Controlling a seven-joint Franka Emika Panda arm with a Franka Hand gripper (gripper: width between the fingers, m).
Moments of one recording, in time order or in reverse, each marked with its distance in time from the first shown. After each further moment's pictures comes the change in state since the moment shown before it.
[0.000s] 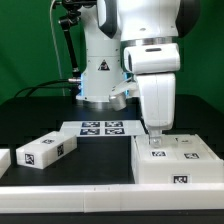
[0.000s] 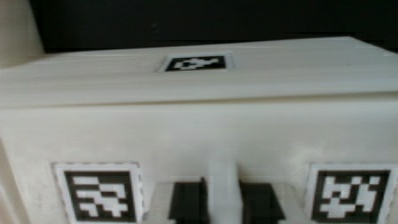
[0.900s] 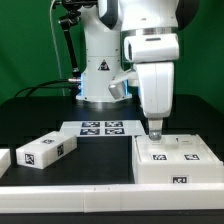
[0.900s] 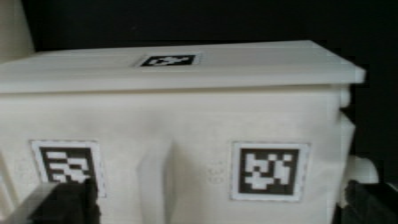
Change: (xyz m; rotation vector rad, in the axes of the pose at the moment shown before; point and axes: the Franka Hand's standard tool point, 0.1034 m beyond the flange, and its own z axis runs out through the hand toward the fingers) arm 0.000 -0.025 -0.022 -0.001 -0.020 0.011
